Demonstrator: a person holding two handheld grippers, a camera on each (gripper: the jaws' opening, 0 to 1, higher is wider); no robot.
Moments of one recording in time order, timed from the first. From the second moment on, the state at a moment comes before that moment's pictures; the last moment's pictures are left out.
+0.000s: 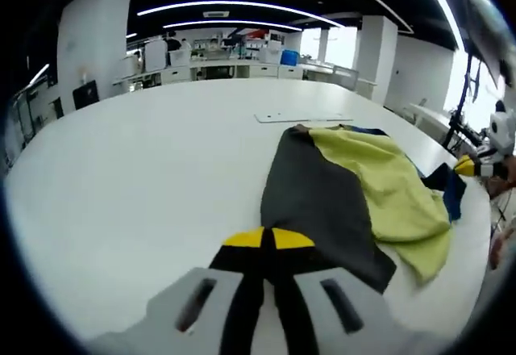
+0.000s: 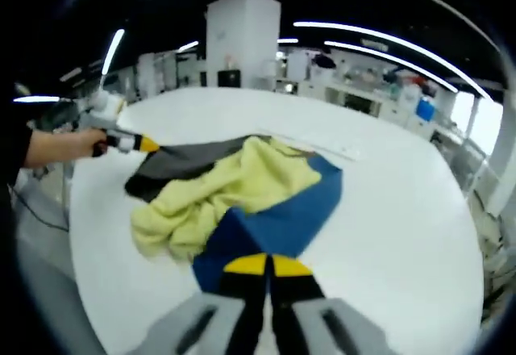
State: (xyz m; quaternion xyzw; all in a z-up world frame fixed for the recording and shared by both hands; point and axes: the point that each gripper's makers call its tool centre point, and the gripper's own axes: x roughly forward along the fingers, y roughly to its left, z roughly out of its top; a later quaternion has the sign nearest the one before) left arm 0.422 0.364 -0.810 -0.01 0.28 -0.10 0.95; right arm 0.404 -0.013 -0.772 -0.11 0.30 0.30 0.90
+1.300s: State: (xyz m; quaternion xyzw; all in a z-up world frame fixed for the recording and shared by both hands) left arm 0.470 0.457 -0.836 0.14 0.33 -0.06 0.93; right arm 0.460 -0.183 -0.806 0.21 0.30 -0.04 0.93
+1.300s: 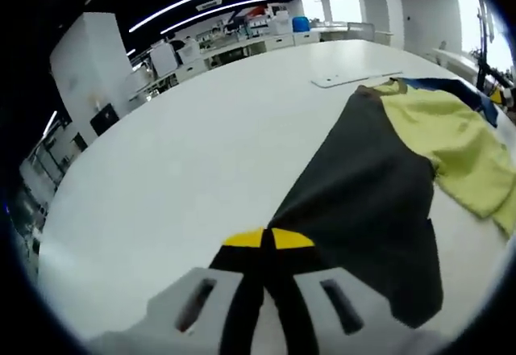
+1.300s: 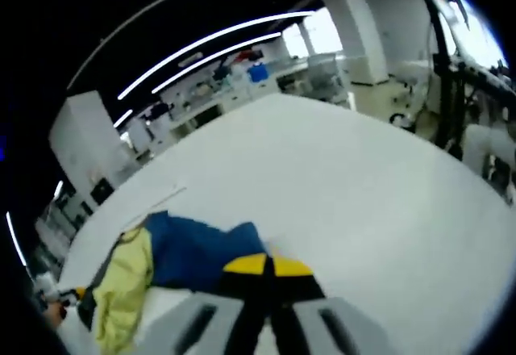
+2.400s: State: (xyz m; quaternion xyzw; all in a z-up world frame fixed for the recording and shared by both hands) left arm 0.458 0.448 -0.805 0.11 0.29 -0.08 0.95; right arm 0.450 -0.148 -0.810 0.01 0.35 0.10 0.93
